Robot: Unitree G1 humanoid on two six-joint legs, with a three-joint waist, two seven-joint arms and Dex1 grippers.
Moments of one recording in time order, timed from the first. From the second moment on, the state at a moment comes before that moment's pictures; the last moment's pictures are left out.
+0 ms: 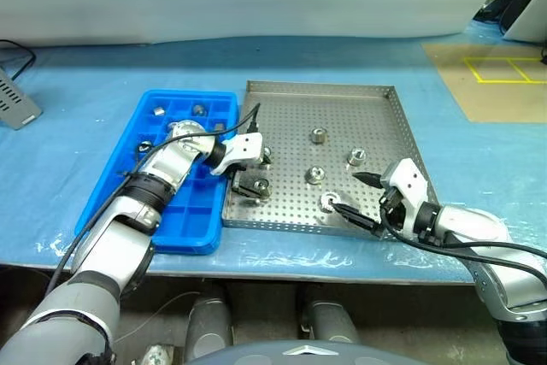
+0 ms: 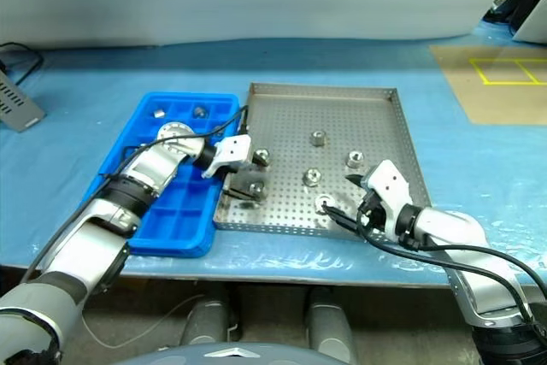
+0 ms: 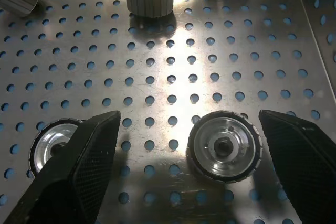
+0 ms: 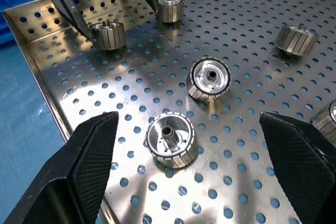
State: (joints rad) left arm -0.89 0.40 -0.40 0.67 0.04 0.01 -1.35; right arm 0.06 -0.70 -0.08 -0.47 0.36 0.55 0.74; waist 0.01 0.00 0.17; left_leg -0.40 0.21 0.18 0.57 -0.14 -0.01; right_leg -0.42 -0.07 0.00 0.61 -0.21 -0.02
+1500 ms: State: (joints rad) left arm -0.97 0.38 -0.48 0.71 0.20 -0.03 -1.51; right arm 0.08 -0.61 -0.03 -0.47 0.26 0.49 0.64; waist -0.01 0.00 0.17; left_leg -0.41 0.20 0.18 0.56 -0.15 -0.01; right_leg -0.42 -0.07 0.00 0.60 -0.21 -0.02
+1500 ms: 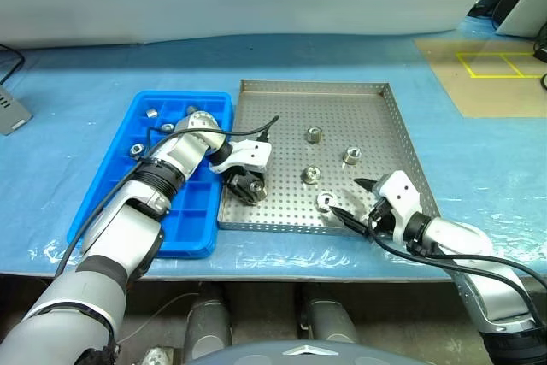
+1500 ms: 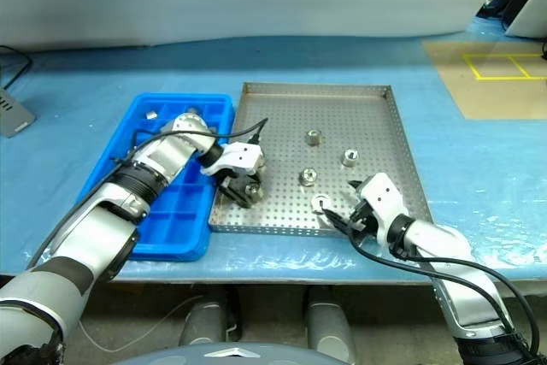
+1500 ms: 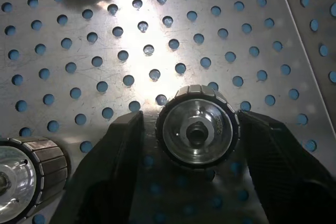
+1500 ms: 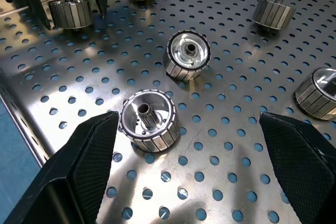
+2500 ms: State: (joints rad) left arm -0.98 0.44 -0.34 0.72 0.11 -0.04 -1.38; right arm -0.04 -0.62 -0.03 -0.56 0.43 0.66 0.68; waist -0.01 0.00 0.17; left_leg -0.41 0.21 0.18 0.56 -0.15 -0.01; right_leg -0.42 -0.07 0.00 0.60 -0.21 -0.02
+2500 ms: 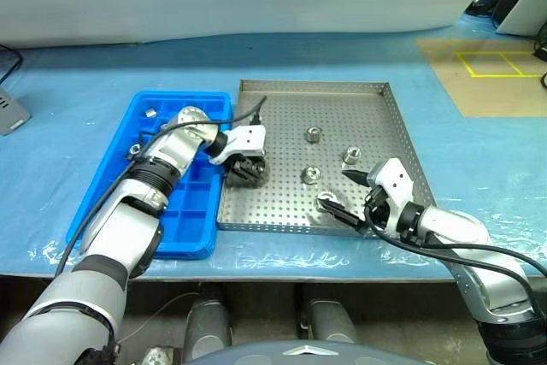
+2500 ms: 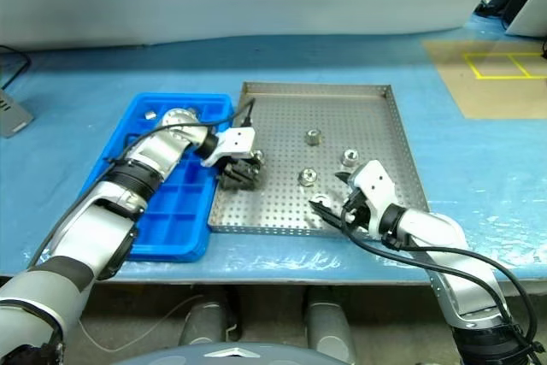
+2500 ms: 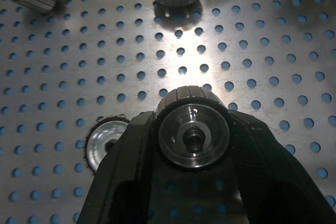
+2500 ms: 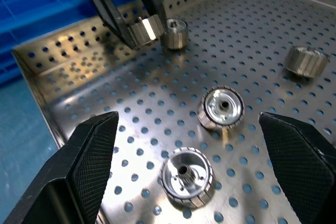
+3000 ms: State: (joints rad) left arm -0.63 0.70 -0.03 0.14 -0.12 0.35 -1.22; right arm -0.63 -0.39 0.14 -0.25 0.46 0.69 0.72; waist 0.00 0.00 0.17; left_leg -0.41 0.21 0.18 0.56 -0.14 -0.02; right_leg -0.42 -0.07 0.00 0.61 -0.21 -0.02
